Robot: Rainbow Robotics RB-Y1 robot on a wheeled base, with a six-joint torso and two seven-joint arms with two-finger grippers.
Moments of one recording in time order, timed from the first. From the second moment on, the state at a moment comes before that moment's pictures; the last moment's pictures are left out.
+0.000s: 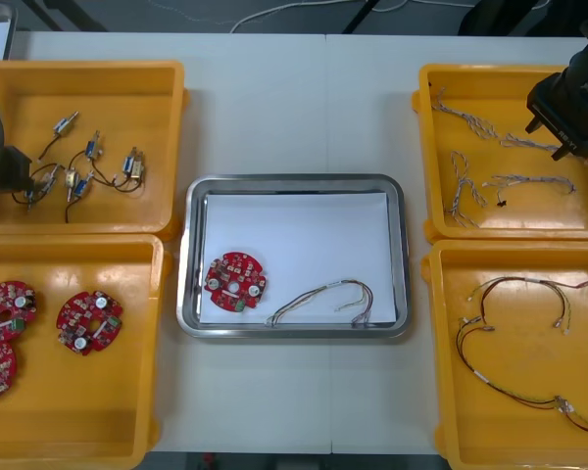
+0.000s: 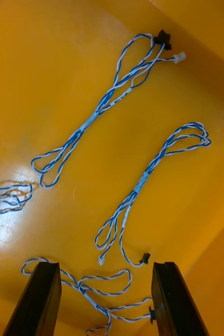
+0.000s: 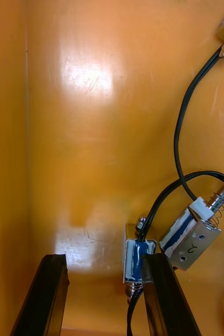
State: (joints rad) right arm -1.00 -0.64 -0.02 -1.04 -0.46 1.66 0.52; left arm -0.72 0.71 0.18 -1.02 0.53 1.37 -1.68
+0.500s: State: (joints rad) right arm -1.00 -0.60 -0.07 -0.86 -0.42 1.53 0.42; left arm -0.72 0.69 0.18 -1.02 0.52 1.37 -1.68
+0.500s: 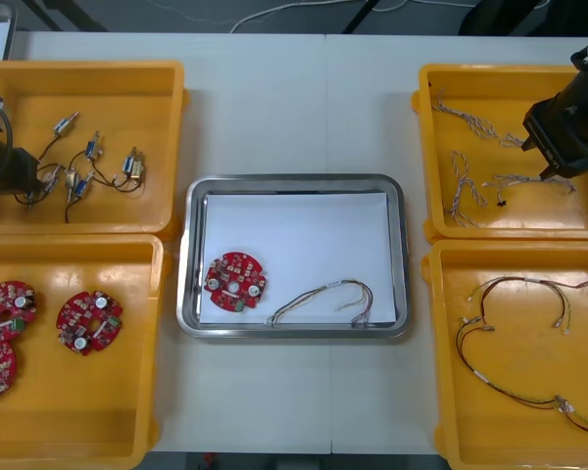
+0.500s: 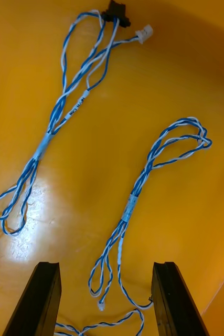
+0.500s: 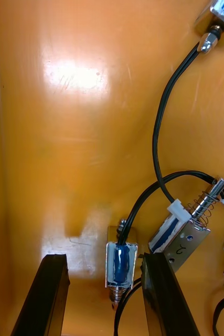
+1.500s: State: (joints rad) right arm -1.00 -0.58 -0.10 -0.69 -0.39 1.37 0.33; left arm -0.72 0.69 0.25 -1.02 0.52 1.44 -1.81
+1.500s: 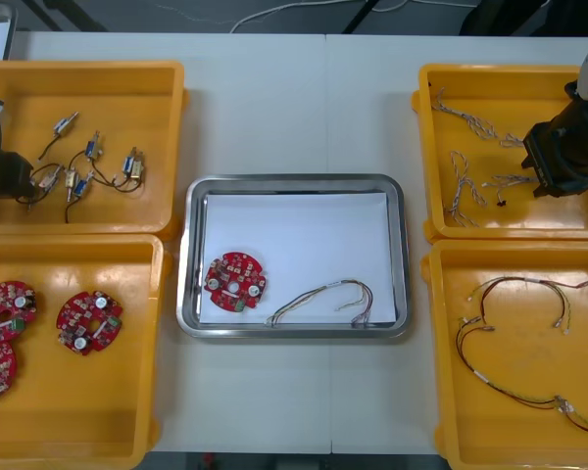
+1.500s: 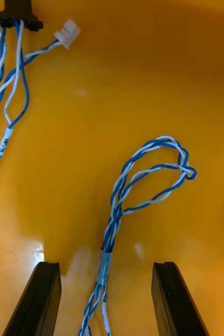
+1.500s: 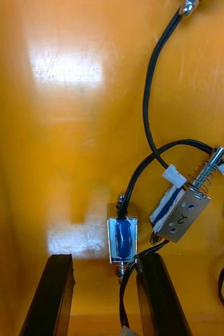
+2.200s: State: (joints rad) right arm -1.00 -0.57 -0.10 -0.69 -0.39 1.34 0.33; left arm -0.72 0.68 0.25 -0.99 0.50 1.40 -1.81
